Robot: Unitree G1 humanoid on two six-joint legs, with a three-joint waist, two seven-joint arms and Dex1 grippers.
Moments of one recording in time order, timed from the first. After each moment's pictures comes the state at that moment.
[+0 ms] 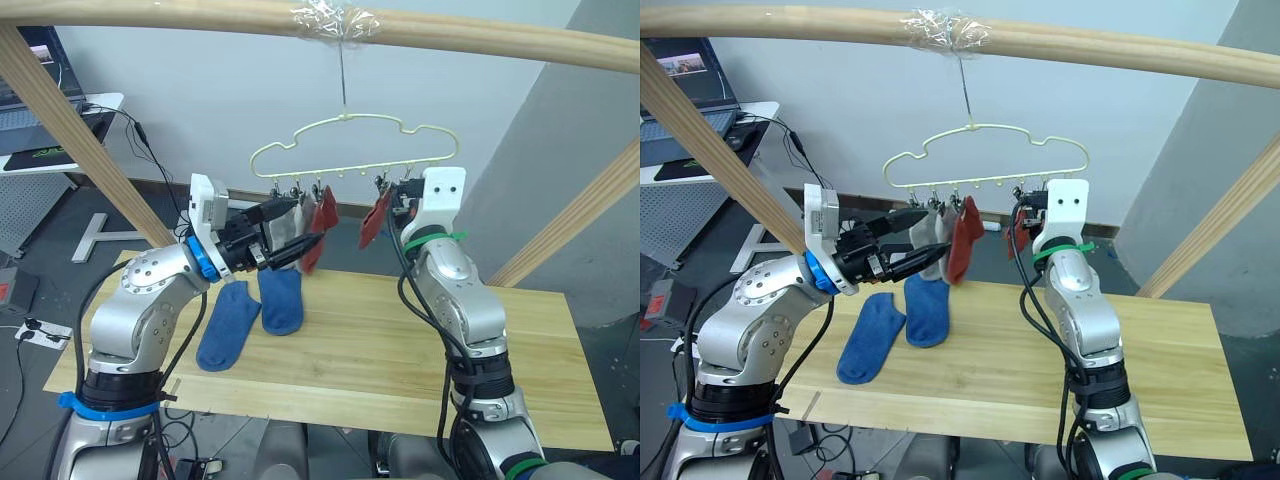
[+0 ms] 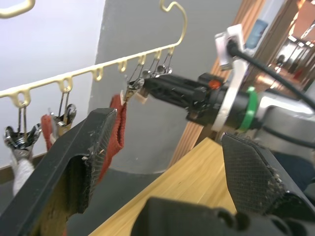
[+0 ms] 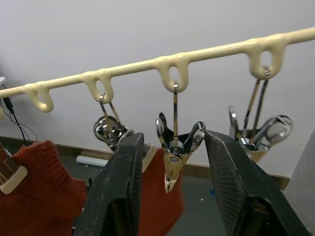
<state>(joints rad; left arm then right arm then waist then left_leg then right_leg) -0.40 0.57 0.10 -0.27 -0.63 0.46 -0.84 -0.55 0.03 0.05 -0.19 0.10 0.56 -0.13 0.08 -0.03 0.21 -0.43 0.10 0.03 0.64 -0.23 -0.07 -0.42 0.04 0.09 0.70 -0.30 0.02</state>
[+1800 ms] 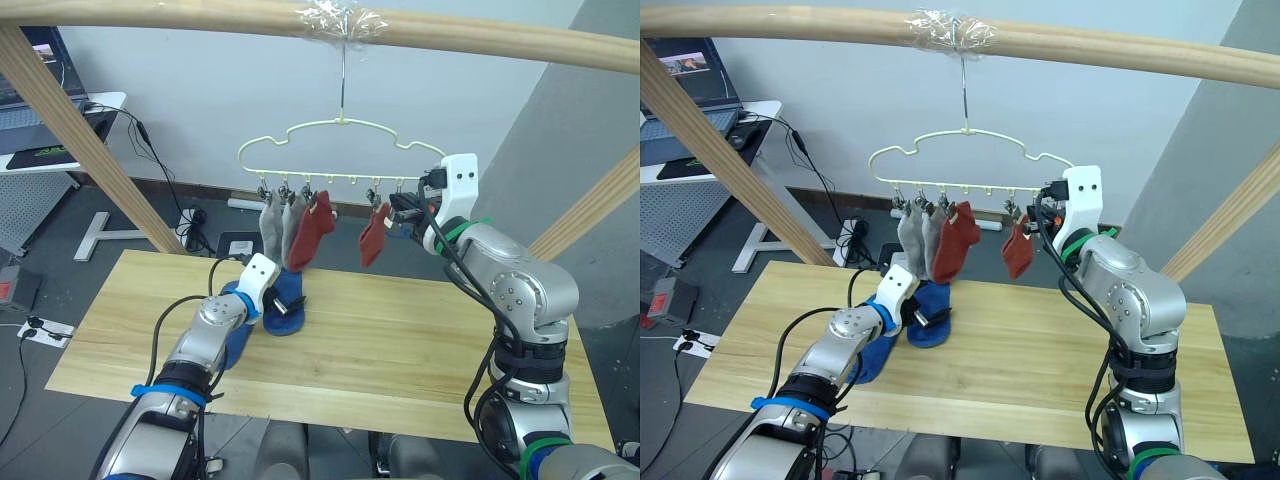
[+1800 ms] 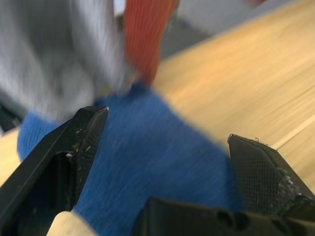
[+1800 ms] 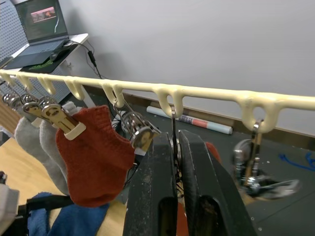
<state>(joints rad) -0.48 0.43 -0.19 0.64 0.10 0.01 -0.58 -0.64 -0.15 -0.14 -0.35 0.42 1.08 0.13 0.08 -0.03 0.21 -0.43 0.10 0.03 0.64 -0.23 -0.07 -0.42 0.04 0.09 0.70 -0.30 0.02</state>
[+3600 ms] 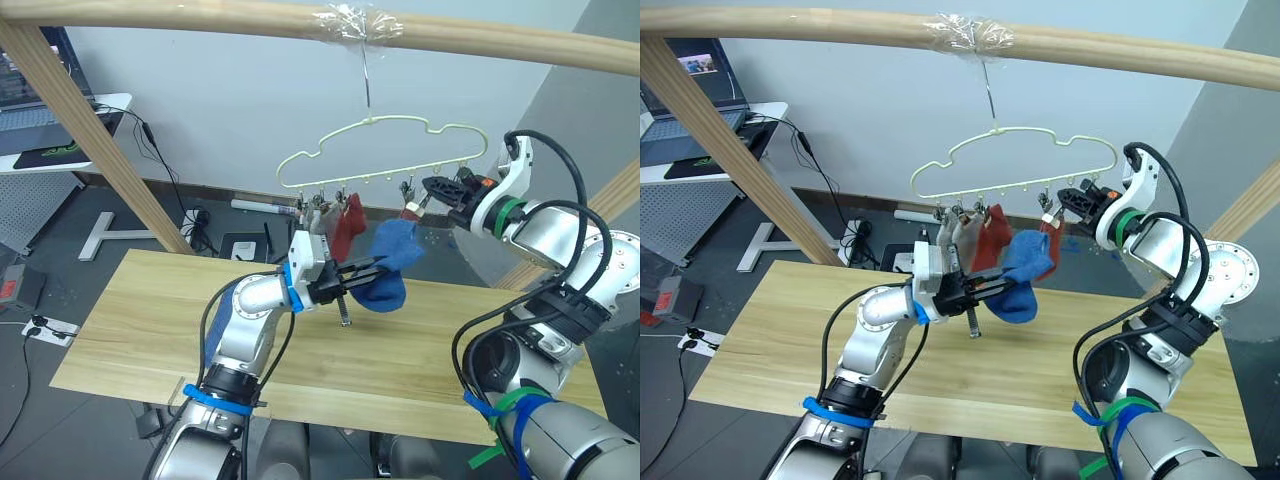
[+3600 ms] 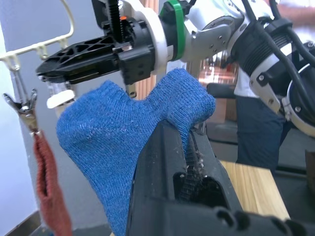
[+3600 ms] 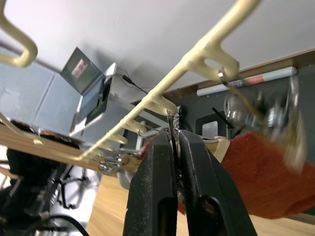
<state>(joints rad) -0.42 0.17 -0.18 0.13 -0.27 -0.26 -1.05 -0.95 -0.05 -0.87 -0.16 0.85 1.61 -0.18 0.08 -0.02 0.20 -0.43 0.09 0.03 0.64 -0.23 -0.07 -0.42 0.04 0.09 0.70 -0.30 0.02</state>
